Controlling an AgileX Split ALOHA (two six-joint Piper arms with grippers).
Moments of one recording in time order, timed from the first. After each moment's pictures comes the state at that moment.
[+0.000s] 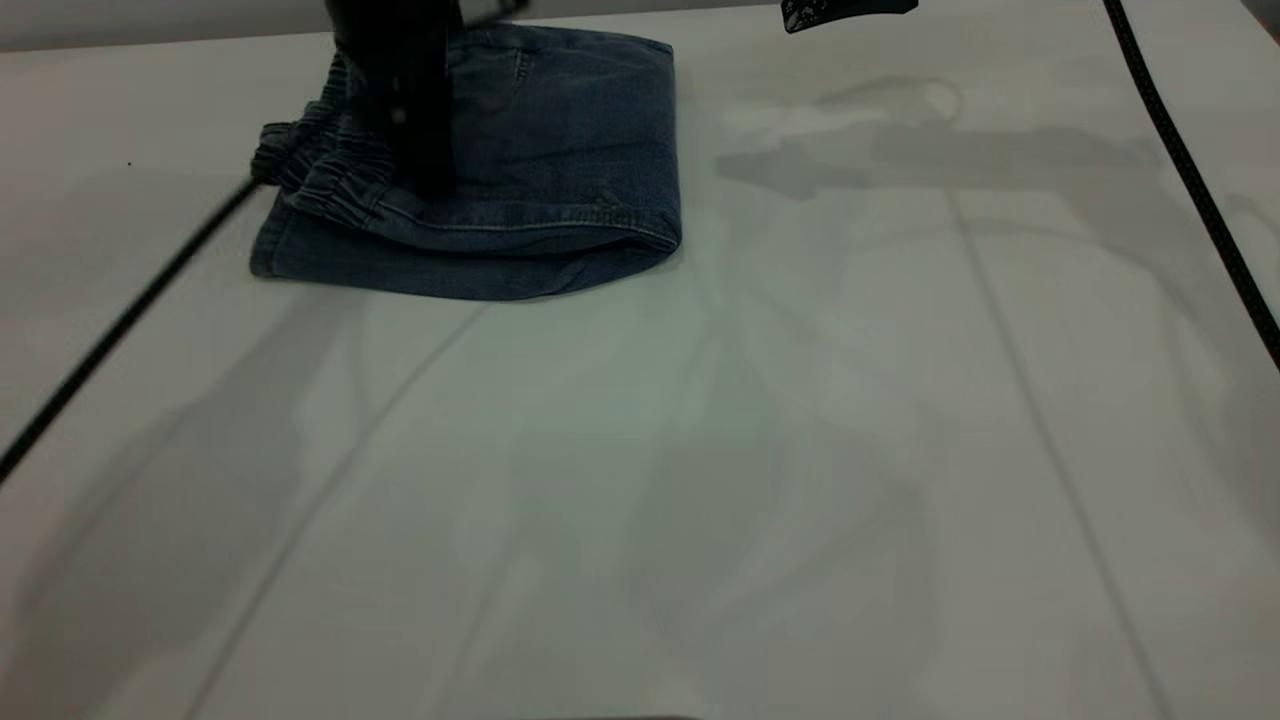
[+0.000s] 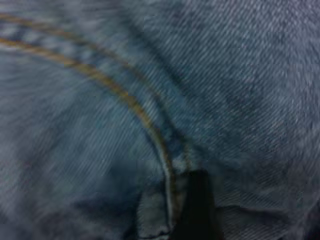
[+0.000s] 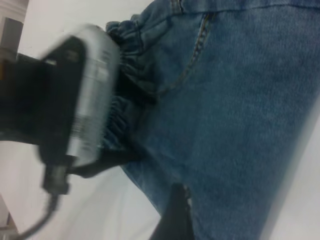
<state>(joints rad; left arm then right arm) -0.28 2.62 -2.24 -0.08 1.17 1.11 0.10 2.45 -1.89 1.19 0.97 -0.71</state>
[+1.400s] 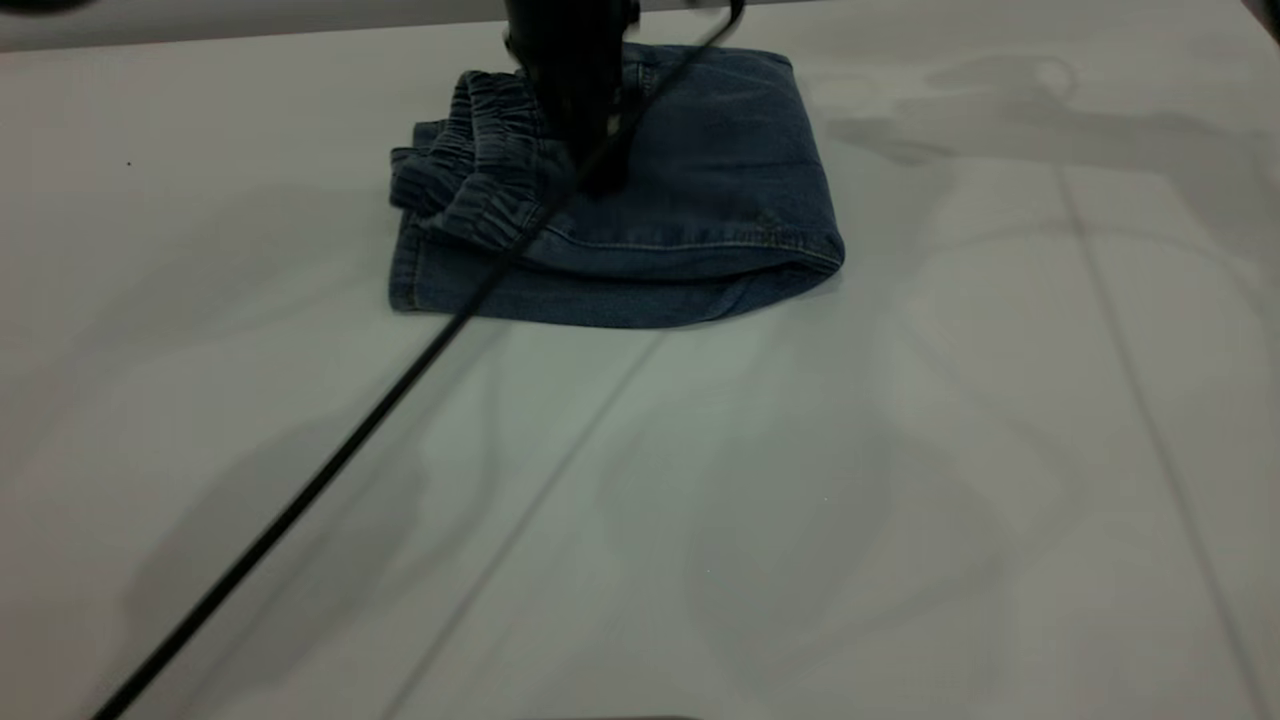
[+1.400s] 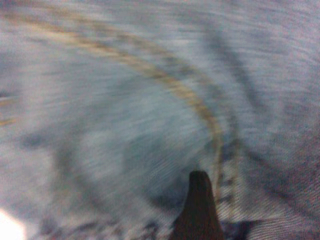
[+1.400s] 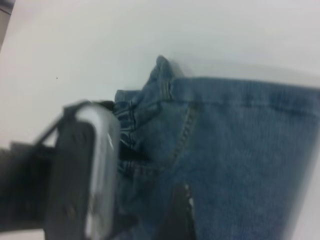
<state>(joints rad) -0.49 2.66 -2.42 0.01 1.17 0.68 -0.04 2.37 -1.89 1.12 0.98 -0.76</state>
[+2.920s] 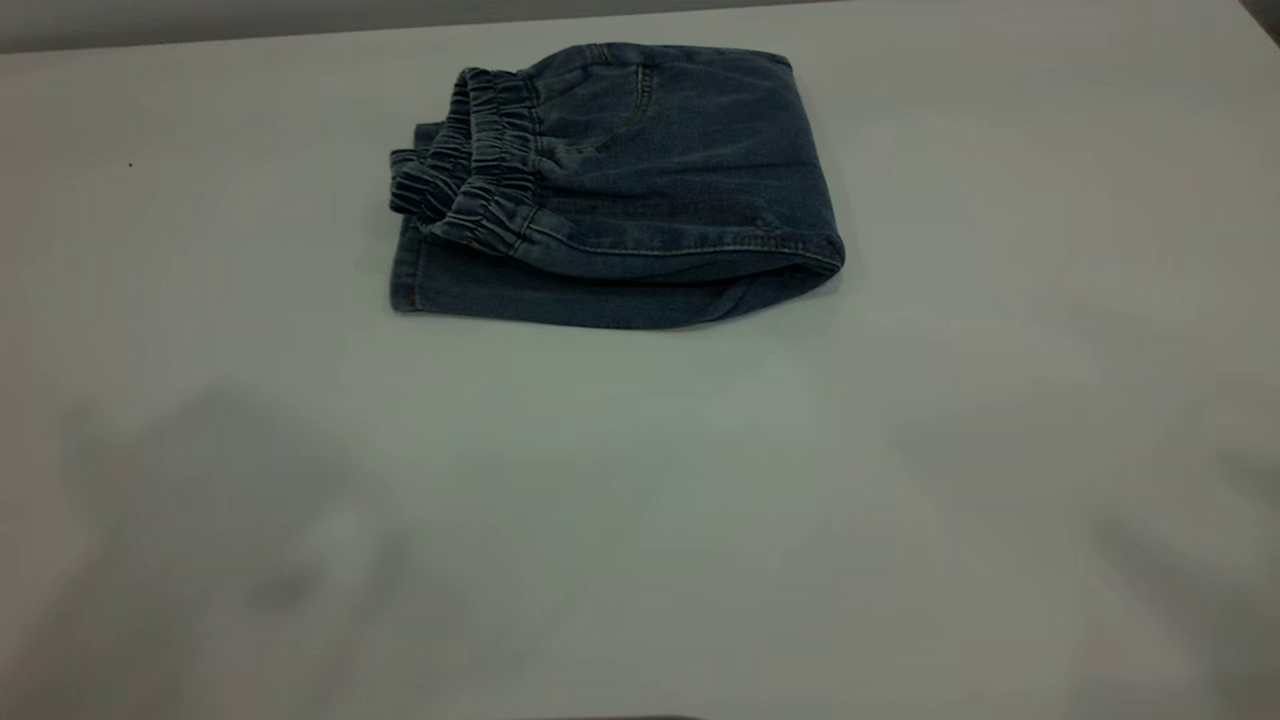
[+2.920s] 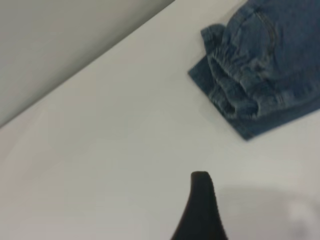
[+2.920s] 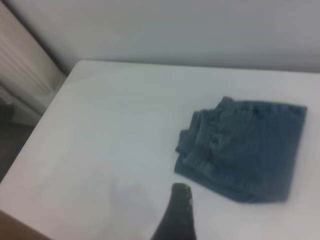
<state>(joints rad) -0.49 1.19 -1.53 0.21 1.17 0.15 -0.05 1.02 -1.50 0.70 1.26 -0.12</state>
